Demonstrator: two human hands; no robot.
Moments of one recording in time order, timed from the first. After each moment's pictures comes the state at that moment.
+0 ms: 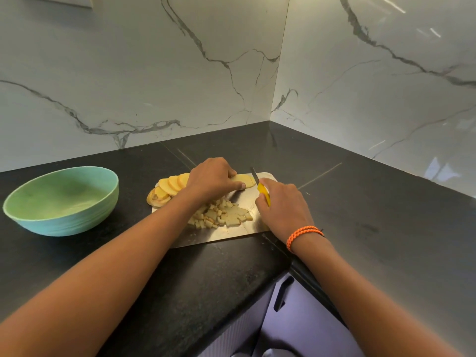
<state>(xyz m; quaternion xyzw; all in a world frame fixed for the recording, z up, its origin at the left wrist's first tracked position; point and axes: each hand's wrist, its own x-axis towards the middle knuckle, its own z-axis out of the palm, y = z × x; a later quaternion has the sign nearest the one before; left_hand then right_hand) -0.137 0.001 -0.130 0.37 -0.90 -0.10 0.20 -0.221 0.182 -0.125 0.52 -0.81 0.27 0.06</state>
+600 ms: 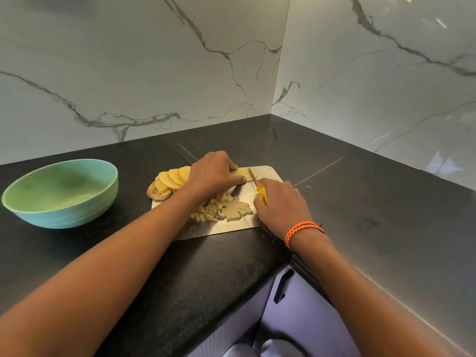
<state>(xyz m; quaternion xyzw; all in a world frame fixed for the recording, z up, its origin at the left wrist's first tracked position) -0.135 0.000 -0.137 0.37 -0.90 -0.10 0.22 -0.215 0.183 -0.126 0.52 -0.82 0.22 0.04</state>
